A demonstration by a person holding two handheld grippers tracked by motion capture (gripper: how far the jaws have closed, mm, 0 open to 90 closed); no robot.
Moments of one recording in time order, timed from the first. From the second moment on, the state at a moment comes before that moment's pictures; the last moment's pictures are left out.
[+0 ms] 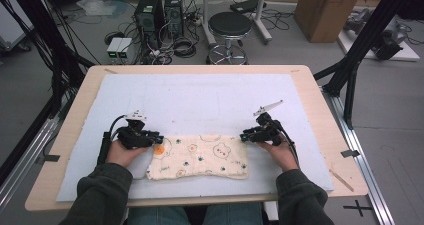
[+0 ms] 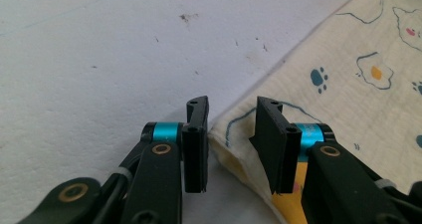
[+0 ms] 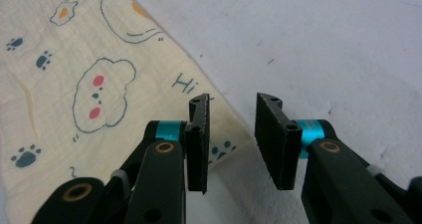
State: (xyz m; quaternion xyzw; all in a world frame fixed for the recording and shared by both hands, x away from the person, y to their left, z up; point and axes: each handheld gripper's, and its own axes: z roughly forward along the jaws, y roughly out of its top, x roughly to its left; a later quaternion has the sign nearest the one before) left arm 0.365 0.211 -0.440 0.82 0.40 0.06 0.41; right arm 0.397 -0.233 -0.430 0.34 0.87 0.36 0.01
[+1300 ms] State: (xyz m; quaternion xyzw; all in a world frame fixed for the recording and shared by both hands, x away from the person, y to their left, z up) left arm 0.363 0.208 -0.439 0.82 0.39 0.06 0.41; right arm 0.397 -0.227 -0.432 0.33 0.88 0.35 0.00
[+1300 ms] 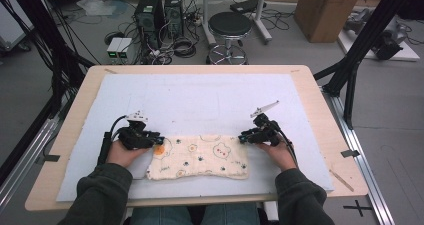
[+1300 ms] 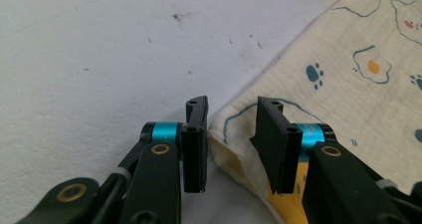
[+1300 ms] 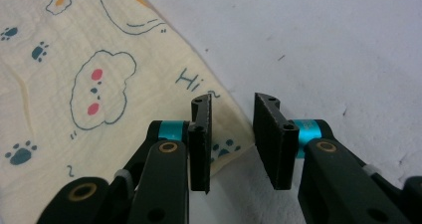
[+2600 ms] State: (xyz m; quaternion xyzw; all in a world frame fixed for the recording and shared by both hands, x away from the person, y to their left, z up) left arm 0.361 0.205 -0.439 0.83 0.38 0.06 0.40; right arm 0.398 -0.226 -0.432 0.33 0.88 0.35 0.01
